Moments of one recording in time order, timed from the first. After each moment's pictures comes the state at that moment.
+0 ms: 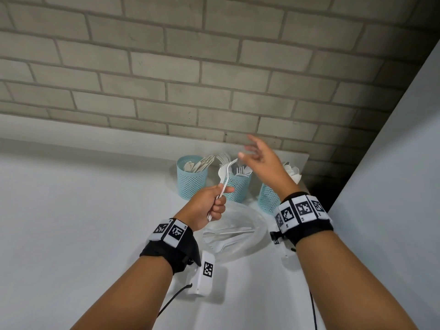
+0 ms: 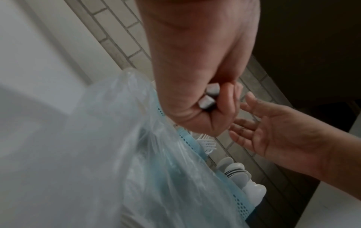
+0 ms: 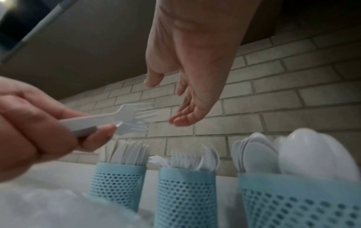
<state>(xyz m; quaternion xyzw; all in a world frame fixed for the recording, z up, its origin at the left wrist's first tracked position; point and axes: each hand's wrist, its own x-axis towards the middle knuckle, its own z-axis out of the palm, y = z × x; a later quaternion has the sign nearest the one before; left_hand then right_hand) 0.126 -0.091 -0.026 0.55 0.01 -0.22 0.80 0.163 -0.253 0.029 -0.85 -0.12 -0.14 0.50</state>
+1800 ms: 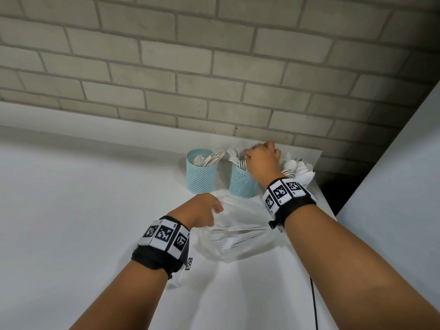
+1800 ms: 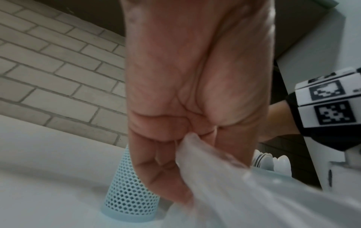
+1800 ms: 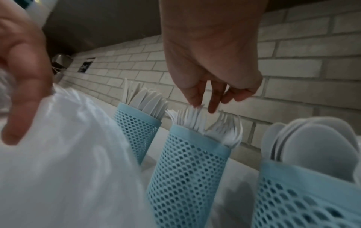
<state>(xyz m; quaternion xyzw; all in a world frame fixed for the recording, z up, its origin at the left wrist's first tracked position) 0.120 -0.055 -0.033 0.93 -0.13 -0.18 0.29 0.205 -0.229 0.005 -0.98 -0.06 -0.16 0.04</state>
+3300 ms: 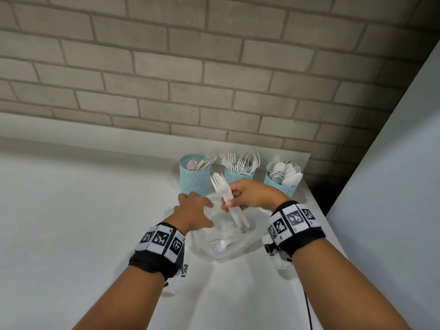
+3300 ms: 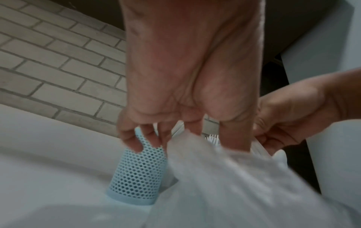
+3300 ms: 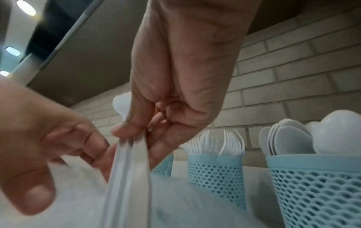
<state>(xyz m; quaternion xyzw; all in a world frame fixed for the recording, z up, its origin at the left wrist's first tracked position) 0.120 -0.057 -0.046 0.96 -0.08 -0.09 0.24 0.143 -0.231 0.001 -0.89 -0.15 0.22 0.36</state>
